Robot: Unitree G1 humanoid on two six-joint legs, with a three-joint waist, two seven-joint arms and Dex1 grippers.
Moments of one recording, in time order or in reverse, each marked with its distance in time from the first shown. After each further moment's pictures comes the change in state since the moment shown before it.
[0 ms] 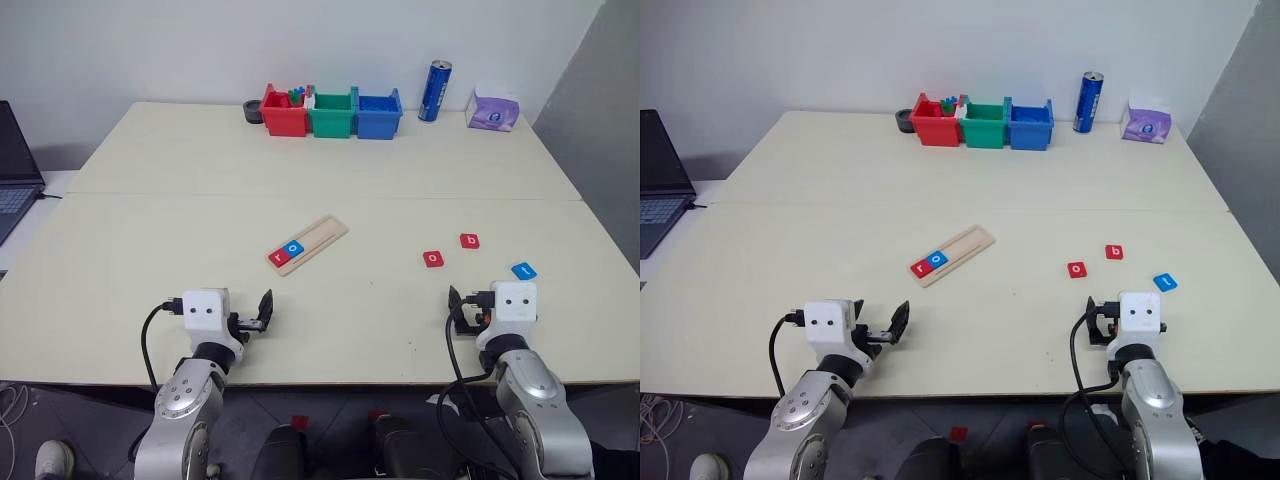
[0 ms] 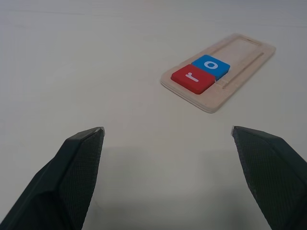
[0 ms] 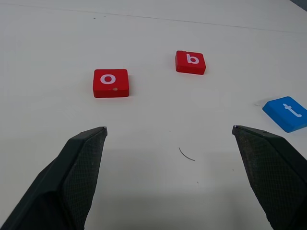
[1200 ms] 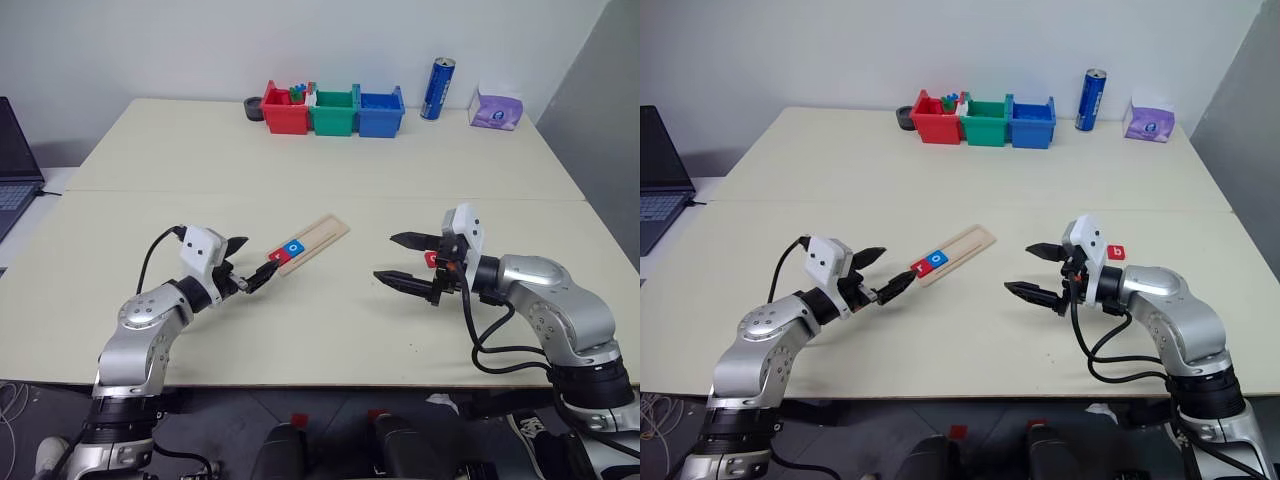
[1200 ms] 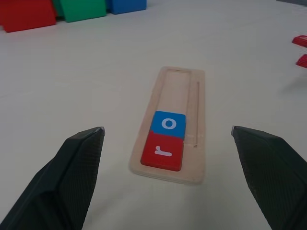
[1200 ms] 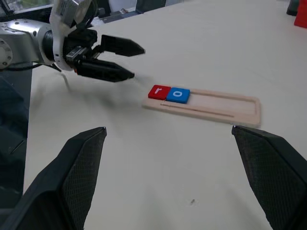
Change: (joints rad) left arm -0.439 0.364 0.022 0.487 -0.127 -0.128 -0.592; right arm -0.577 -0.410 0.117 0.284 0.459 0.090 0.869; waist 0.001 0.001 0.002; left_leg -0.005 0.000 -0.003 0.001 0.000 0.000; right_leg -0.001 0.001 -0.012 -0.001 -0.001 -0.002
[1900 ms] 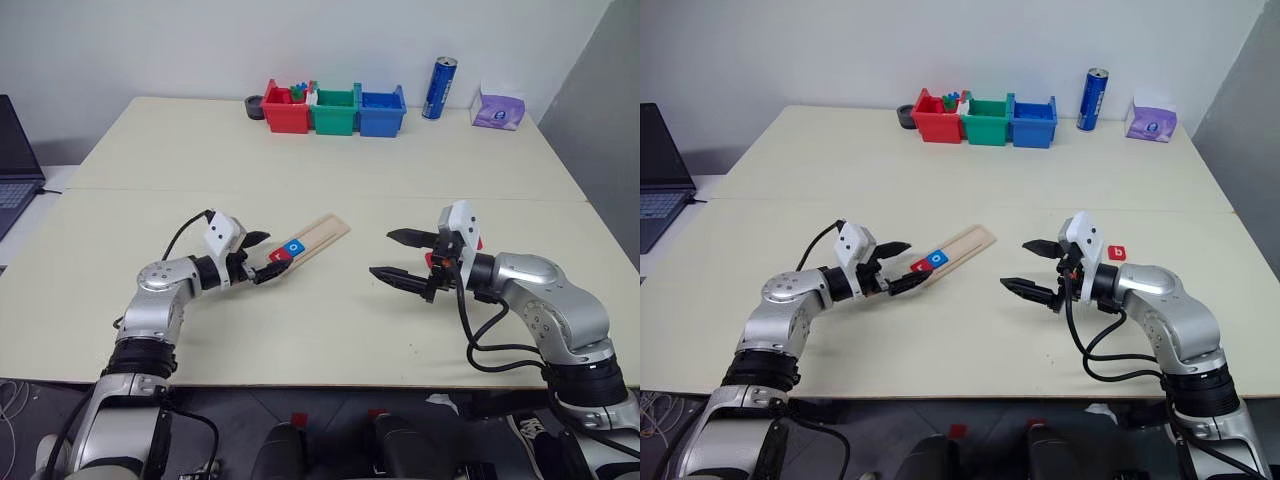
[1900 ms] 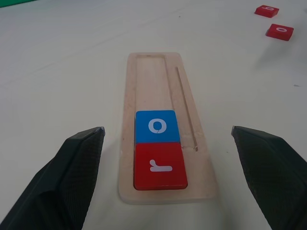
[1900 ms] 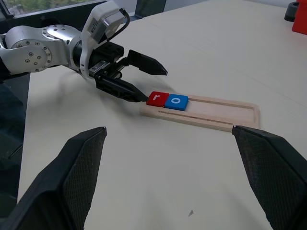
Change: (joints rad) left arm -0.297 0.026 -0.106 0.515 0.099 -0.224 -0.276; right arm -0.006 0.018 0.008 -0.005 0.004 0.006 -0.034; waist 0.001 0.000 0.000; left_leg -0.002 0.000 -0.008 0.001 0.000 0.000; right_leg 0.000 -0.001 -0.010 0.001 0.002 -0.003
